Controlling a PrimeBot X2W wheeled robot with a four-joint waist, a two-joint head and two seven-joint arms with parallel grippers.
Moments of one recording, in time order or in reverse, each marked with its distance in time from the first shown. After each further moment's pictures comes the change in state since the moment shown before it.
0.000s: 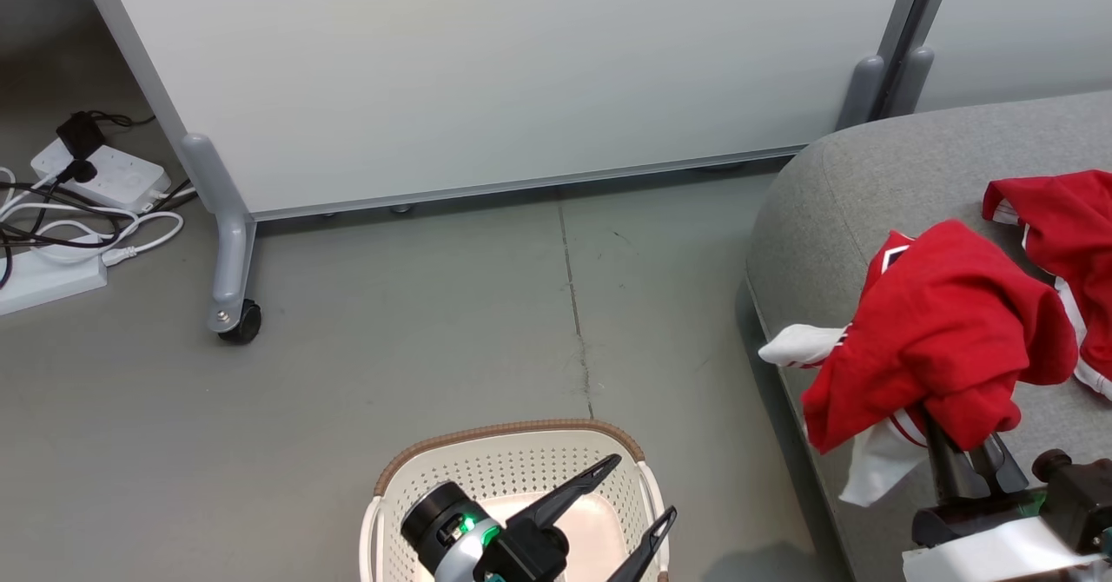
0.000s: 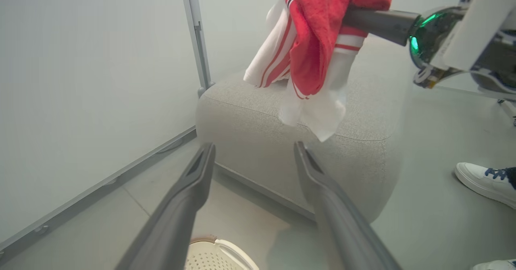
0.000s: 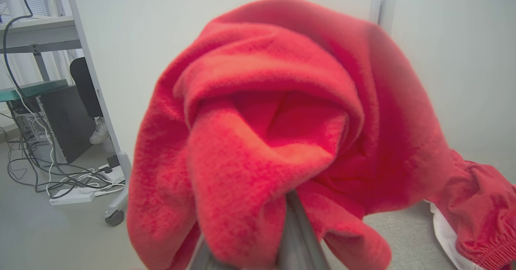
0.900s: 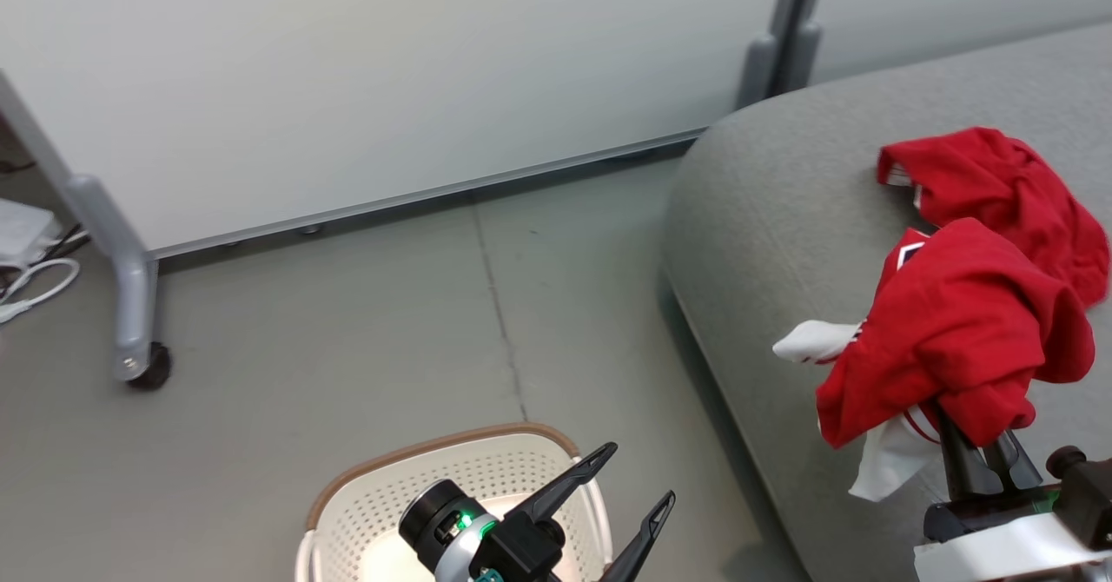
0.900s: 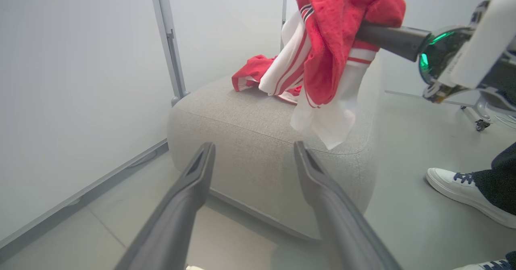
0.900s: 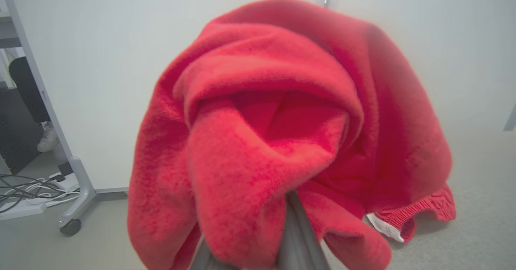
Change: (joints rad) left arm 0.030 -0.034 0.051 -0.009 0.016 0.000 0.000; right arm 0.001 -0.007 -0.024 0.014 -0.004 0.000 0.000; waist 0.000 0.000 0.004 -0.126
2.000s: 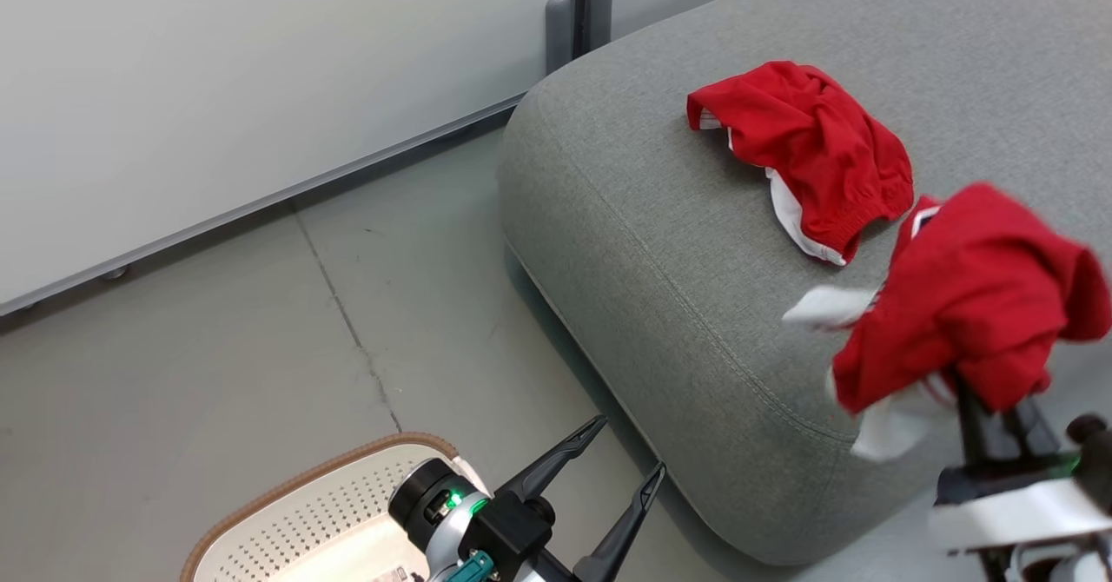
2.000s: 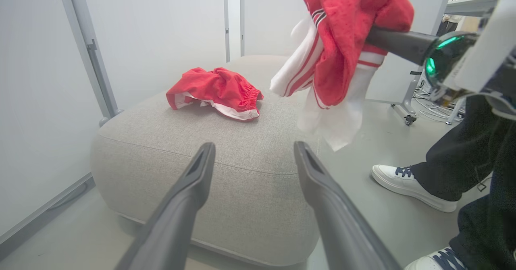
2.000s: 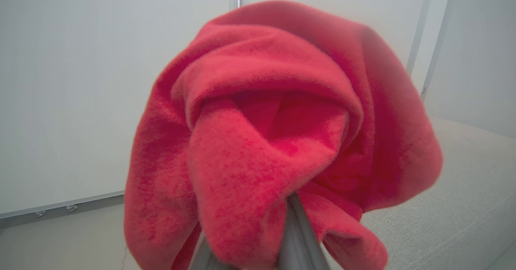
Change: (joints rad) left arm -0.016 -0.007 0.041 -0.022 0.017 0.000 0.000; right arm -0.055 0.007 -0.030 0.008 -0.007 0.000 0.000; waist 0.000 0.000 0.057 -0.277
